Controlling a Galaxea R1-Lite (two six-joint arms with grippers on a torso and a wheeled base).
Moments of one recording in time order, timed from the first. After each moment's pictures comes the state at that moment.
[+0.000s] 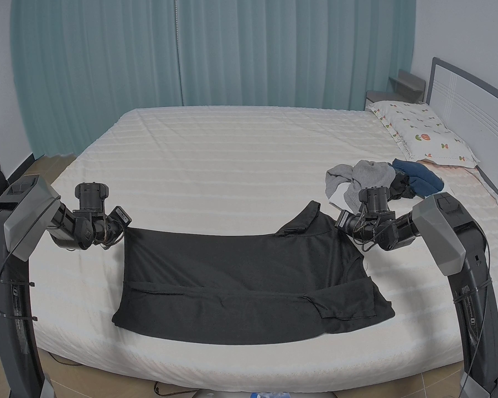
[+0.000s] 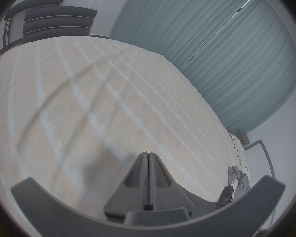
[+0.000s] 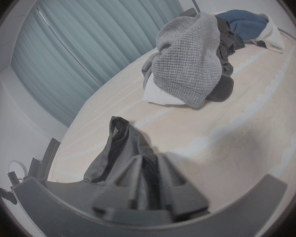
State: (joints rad) left arm 0.07 2.41 -1.34 -0.46 -0.05 -0.76; right arm 0.17 2.71 -1.78 -0.40 0.07 0.60
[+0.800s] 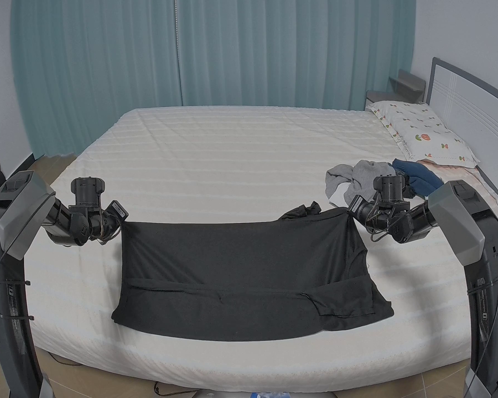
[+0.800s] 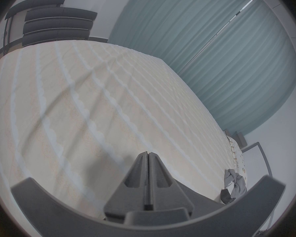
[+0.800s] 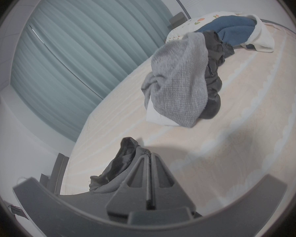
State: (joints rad) left arm 0.08 2.38 -1.34 -0.46 -0.05 -0.77; right arm 0.12 2.58 -1.64 -0.50 0.07 0.71
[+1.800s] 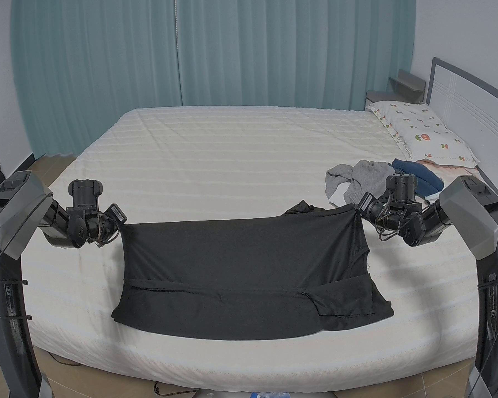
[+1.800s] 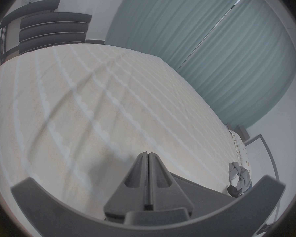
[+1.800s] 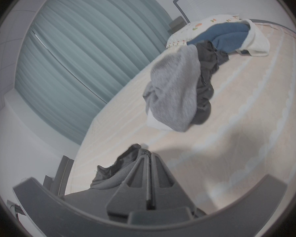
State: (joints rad) left arm 0.09 2.35 -1.29 -0.47 -0.06 -0.70; right arm 0.10 2.49 -1.46 -0.63 0.11 0.70
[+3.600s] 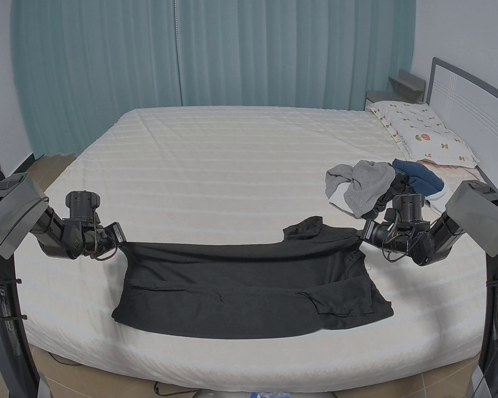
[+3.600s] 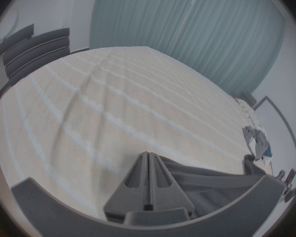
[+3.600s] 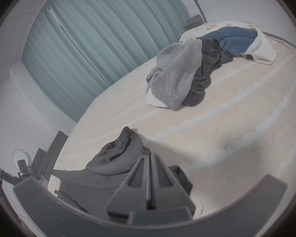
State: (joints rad) left arm 0.09 2.30 -1.13 -0.48 -0.06 -0.43; right arm 0.10 2.41 -1.17 -0.72 0.19 0.49
